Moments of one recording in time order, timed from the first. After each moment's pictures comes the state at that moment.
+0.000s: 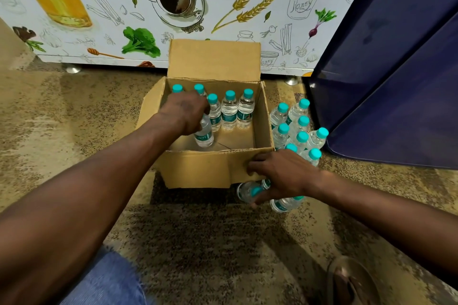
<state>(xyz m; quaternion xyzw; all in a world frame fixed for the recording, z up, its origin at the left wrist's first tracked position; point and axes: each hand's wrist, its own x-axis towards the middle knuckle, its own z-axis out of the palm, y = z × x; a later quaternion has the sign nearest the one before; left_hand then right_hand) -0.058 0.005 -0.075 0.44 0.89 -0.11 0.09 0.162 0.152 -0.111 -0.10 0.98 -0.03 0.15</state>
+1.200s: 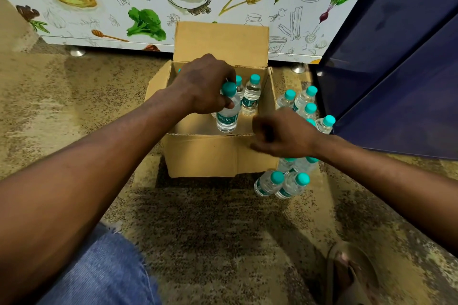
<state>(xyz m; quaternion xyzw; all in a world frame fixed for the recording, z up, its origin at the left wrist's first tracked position) -0.042 0.001 -0.046 0.49 0.86 0.12 0.06 0.133 0.154 -0.085 -0.04 0.97 -0.23 0.02</state>
